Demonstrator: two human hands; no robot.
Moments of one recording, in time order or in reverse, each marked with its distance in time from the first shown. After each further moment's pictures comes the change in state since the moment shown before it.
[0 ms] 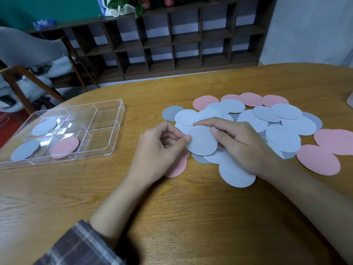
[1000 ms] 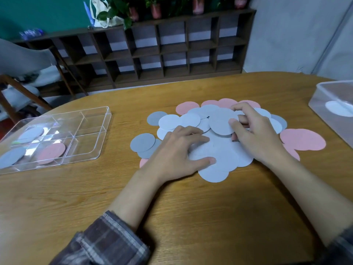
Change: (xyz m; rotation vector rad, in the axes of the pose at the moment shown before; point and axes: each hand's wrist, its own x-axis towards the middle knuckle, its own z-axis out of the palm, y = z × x) left_hand 0.012 0.015 0.059 0.640 -0.328 0.324; right_hand -0.024 0.027 -0.063 -0.154 0.310 0.143
